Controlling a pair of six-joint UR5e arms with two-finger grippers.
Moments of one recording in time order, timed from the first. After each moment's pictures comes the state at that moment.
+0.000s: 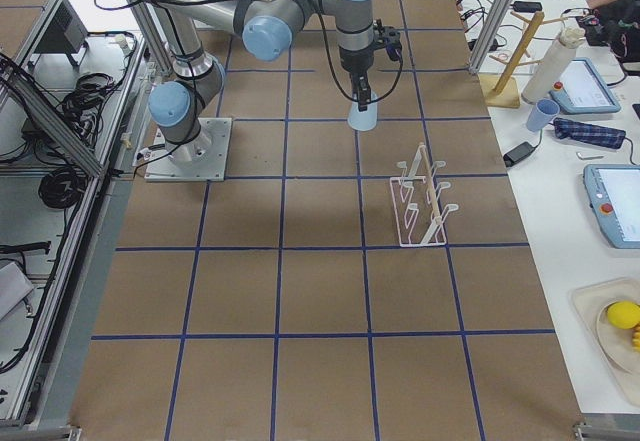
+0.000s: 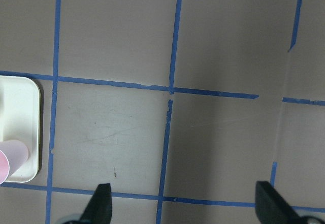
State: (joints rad) left arm -1.56 -1.55 -1.54 -1.56 1.56 -0.09; right arm 1.11 -1.57 1.67 -1.82 -1.51 -0.60
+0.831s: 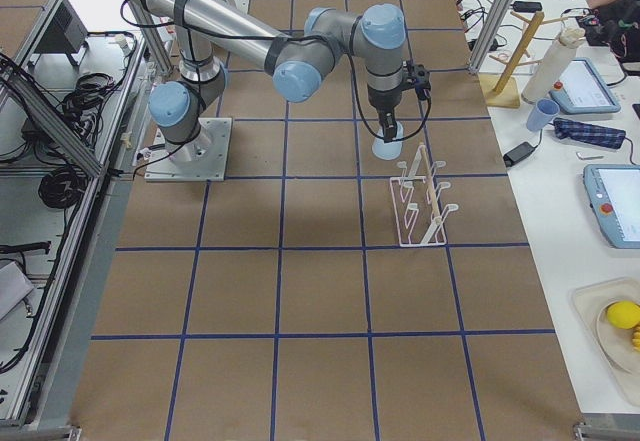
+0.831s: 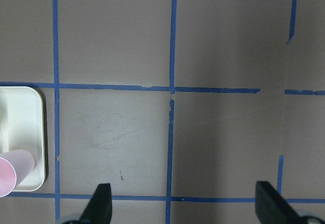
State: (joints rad) left arm -1.56 -1.55 -1.55 -1.55 1.56 -0.03; right arm 1.05 -1.40 1.59 -1.92 -1.46 -0.61
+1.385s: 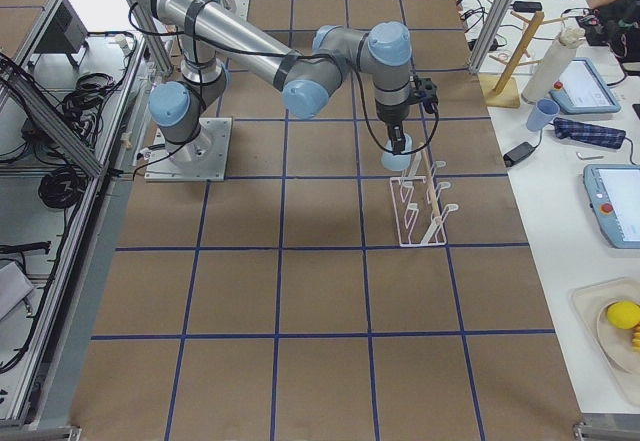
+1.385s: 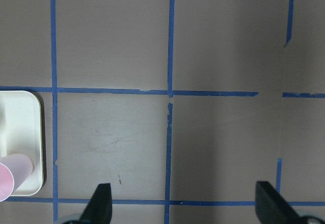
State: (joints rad) left arm -1.56 -1.55 -1.55 -1.55 1.56 -0.03; right arm 1.05 -1.35 1.59 -2.00 -1.46 -0.62
